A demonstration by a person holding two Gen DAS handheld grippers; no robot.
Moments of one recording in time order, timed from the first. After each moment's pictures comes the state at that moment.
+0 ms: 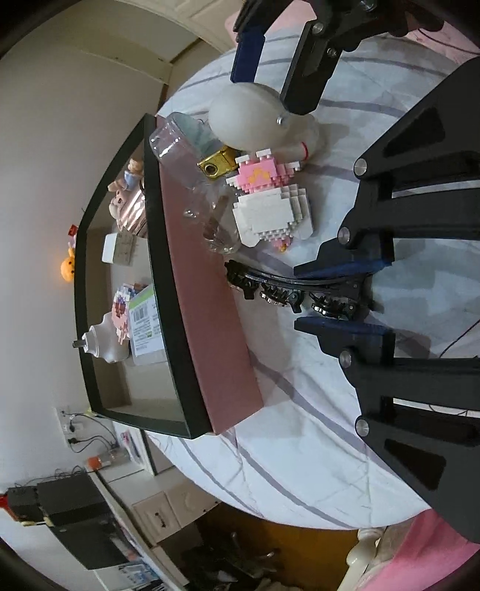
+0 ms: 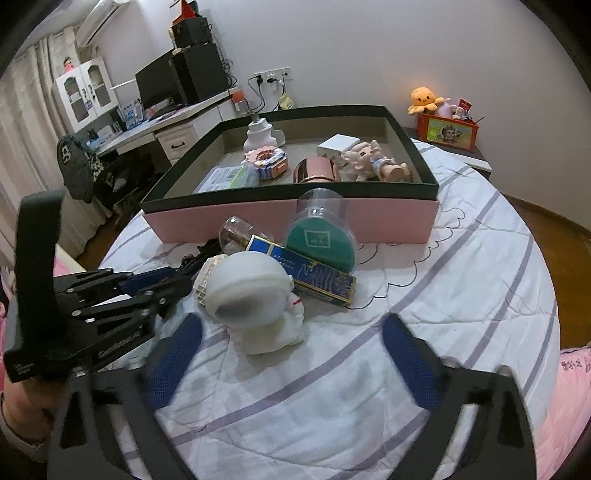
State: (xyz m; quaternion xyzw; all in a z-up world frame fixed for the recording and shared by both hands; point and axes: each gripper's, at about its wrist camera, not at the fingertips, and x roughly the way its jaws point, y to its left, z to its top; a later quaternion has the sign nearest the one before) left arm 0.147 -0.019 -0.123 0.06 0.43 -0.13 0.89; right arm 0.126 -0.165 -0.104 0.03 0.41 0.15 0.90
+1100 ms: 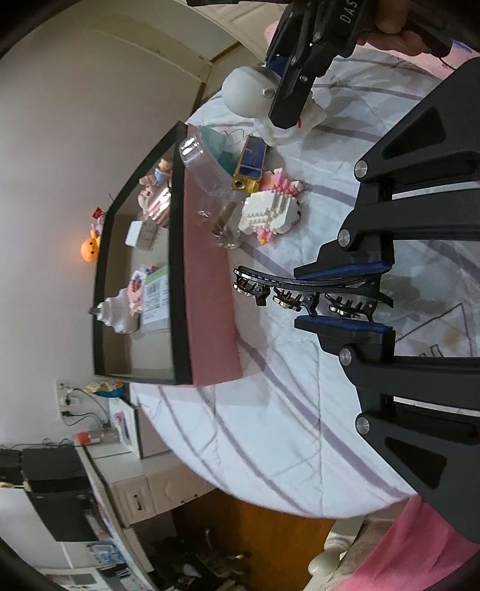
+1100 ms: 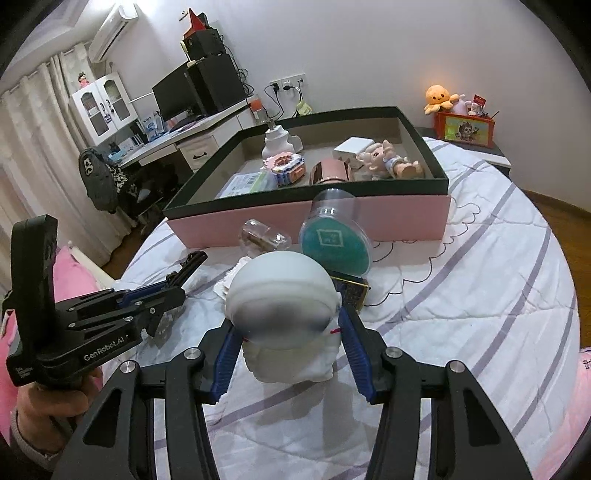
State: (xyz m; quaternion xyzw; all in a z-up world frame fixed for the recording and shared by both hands) left arm 0.113 0.004 -0.104 -0.01 0.42 -0.11 0.90; right arm 0.116 -0.178 -0.100 0.08 0.39 0.19 0.90
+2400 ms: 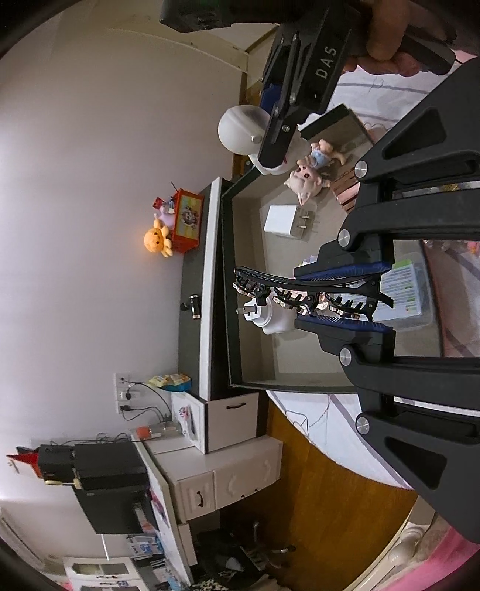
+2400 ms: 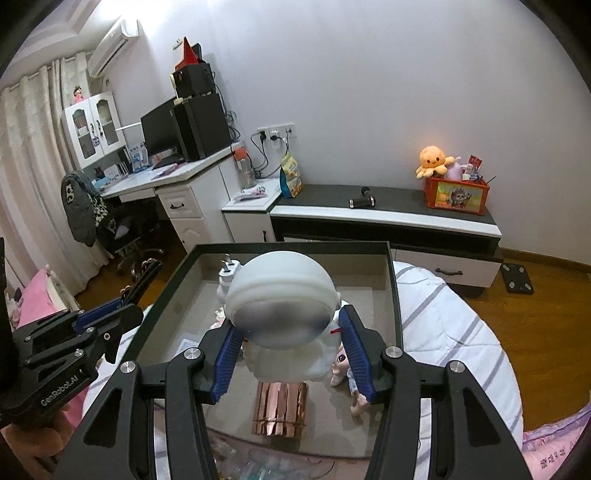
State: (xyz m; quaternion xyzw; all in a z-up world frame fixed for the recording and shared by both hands) left arm 0.240 -0.011 -0.025 -0.01 0.33 -0.09 0.94; right arm 0.262 -0.186 -0.030 0.04 0.33 0.16 0.93
